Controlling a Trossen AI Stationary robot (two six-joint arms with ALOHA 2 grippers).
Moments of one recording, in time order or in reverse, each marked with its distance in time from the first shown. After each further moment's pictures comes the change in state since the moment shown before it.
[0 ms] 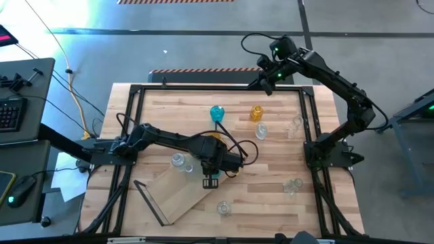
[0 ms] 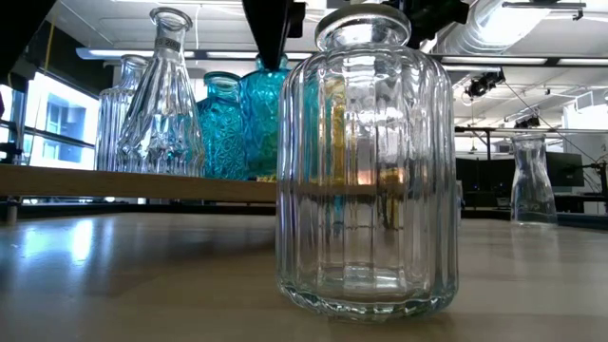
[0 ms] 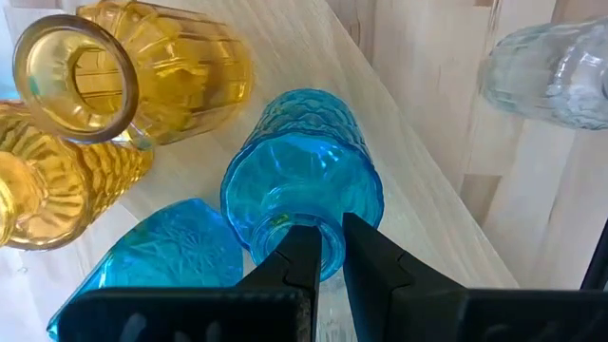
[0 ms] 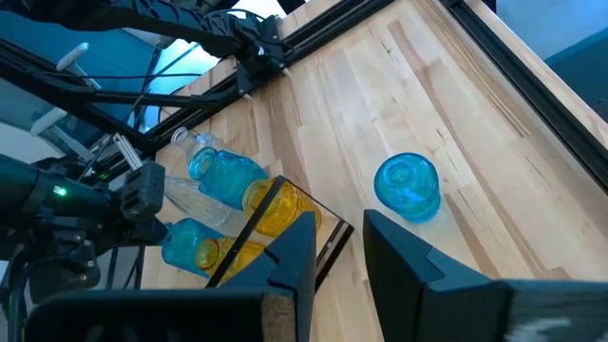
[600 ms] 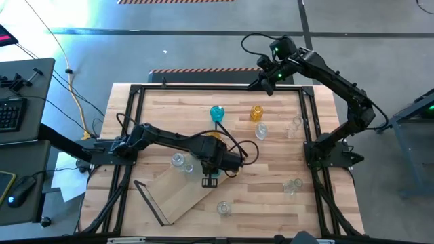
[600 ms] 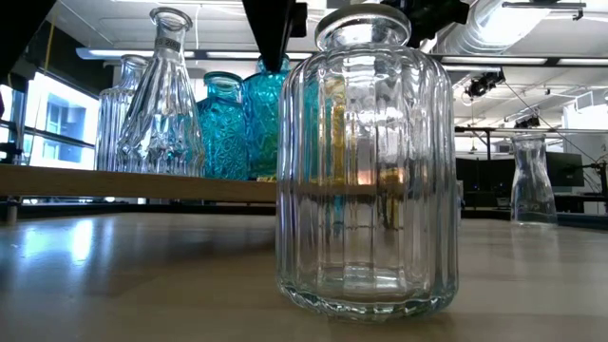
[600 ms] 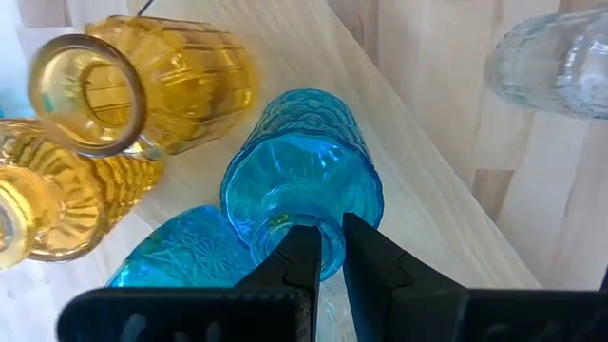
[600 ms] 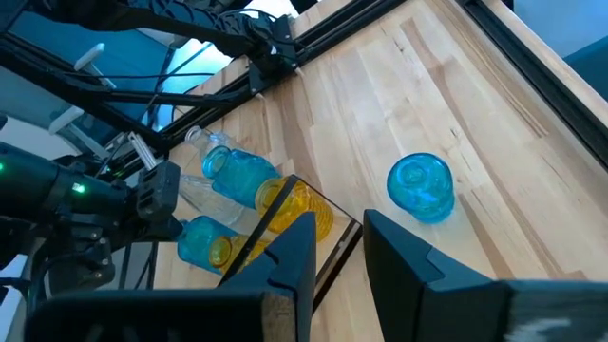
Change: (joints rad) left arm 0.001 0.000 0.000 0.000 -0.013 0.051; right arm 0.000 0.000 0.000 -0.004 -0.033 0.000
